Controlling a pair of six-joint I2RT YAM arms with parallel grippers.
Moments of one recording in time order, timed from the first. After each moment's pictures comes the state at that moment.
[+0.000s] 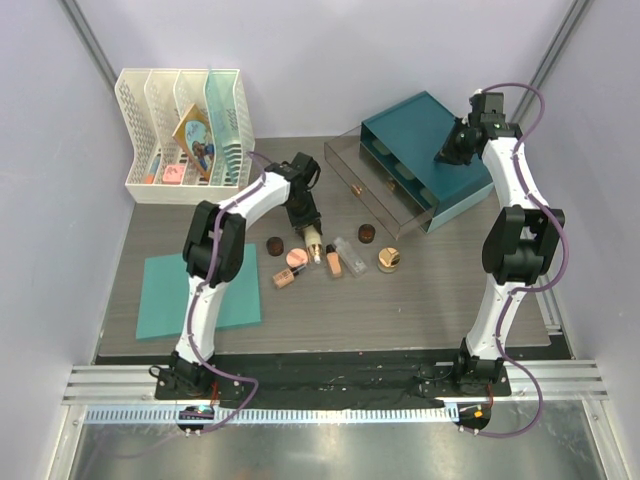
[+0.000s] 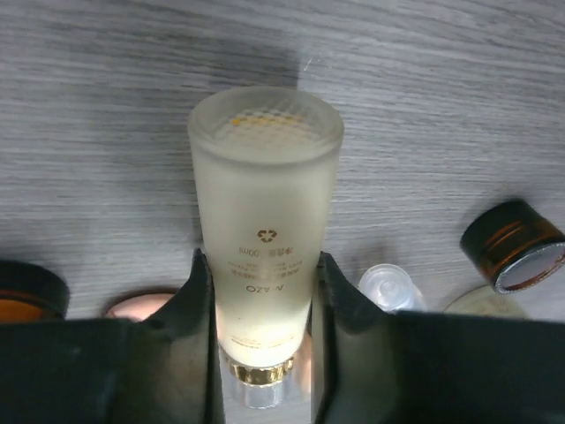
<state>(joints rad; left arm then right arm) -0.49 2.25 1.84 -0.87 0.13 -0.79 -0.06 2.03 1.93 -0.73 -0.20 0.38</state>
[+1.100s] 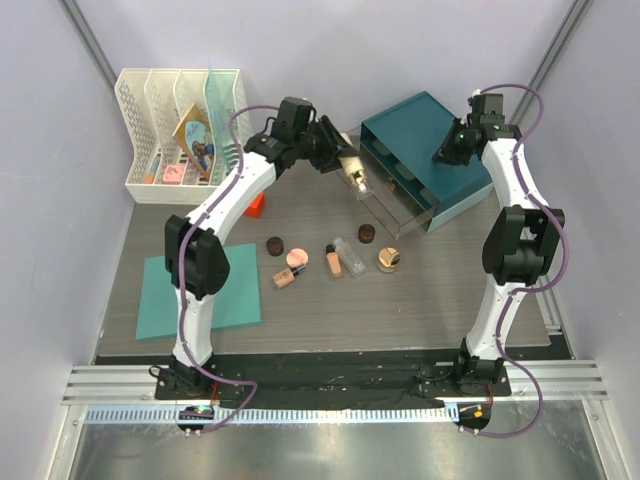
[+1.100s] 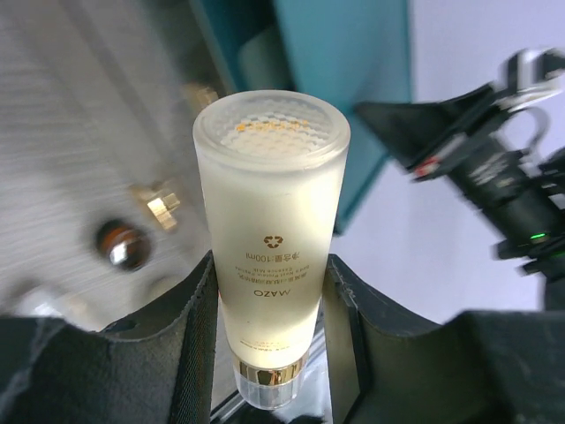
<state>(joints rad) -0.51 2.06 2.06 -0.57 0.31 -0.99 -0.06 2.03 1.91 -0.70 -0.24 0.38</state>
